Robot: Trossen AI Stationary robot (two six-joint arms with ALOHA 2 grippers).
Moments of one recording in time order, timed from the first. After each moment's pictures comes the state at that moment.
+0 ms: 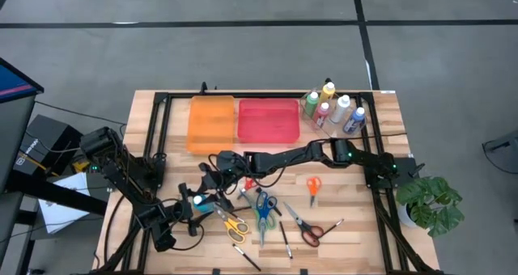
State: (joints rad) left arm -1.06 1.58 0.49 -0.04 -1.23 -0.84; right arm 0.09 2.46 1.99 0.20 -0.50 -0.08
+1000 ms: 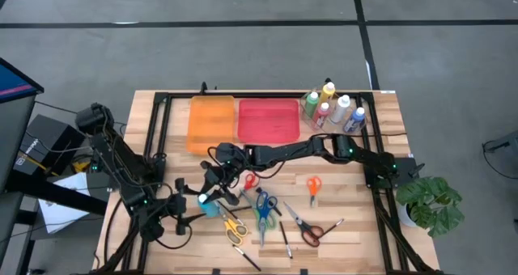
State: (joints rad) left arm -1.06 1.23 0.49 -0.21 -1.02 -0.72; right arm 0.03 2.44 1.99 0.08 -0.64 -0.10
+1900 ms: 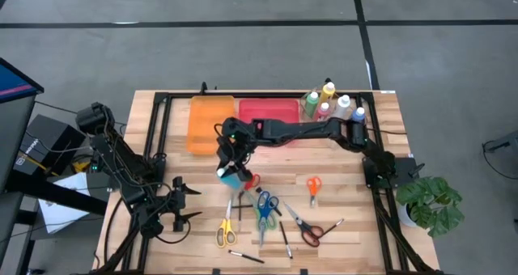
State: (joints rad) left arm -1.09 1.22 0.41 -0.24 -0.96 -0.90; right arm -0.07 2.25 1.99 -0.46 -0.57 -0.31
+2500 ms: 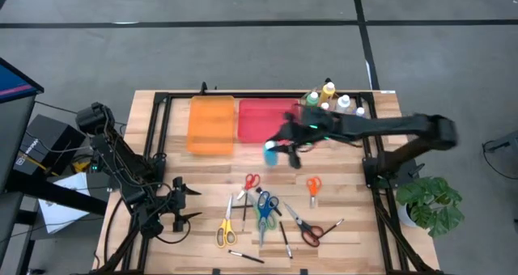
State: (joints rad) left arm -1.09 1.22 0.41 -0.24 -0.95 -0.90; right arm -0.11 1.39 1.03 -0.09 -0.17 -0.08
